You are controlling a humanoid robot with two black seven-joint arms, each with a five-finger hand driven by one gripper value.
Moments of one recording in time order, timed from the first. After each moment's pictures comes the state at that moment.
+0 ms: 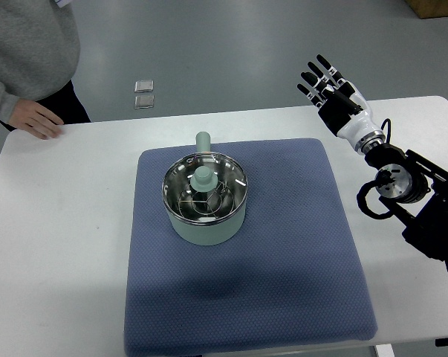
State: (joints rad) left arm 0.02 0.00 -0.04 -0.25 0.00 0.03 0.06; right arm 0.70 -0.21 0.80 0.76 -0.04 0.26 0.34
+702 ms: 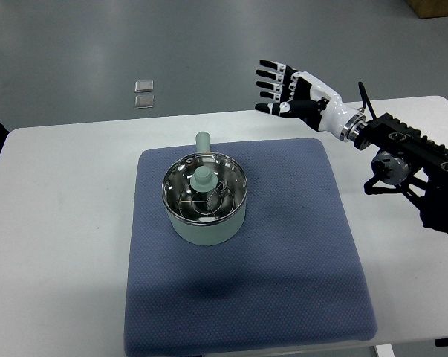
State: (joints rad) left arm 0.02 0.00 -0.04 -0.26 0.00 0.02 0.06; right arm 0.88 -0.31 0.57 0.85 -0.64 0.33 0.30
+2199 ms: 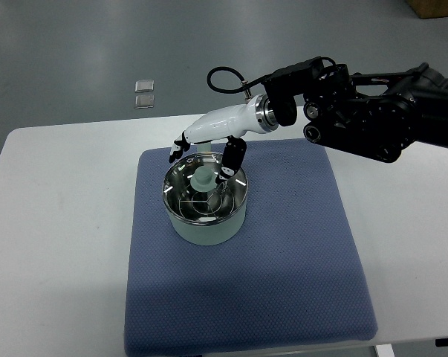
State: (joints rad) left arm 0.02 0.00 -0.04 -0.26 0.00 0.02 0.06; right arm 1.43 -0.22 -0.07 1.02 -1.33 0.31 0.30
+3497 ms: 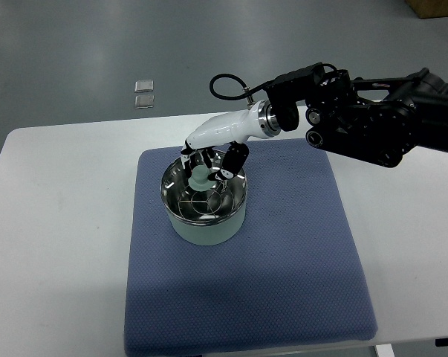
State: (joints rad) left arm 0.02 0.00 -0.04 -0.25 0.00 0.02 0.06; right arm 1.41 -0.22 -0.06 1.02 -1.36 0.31 0.32
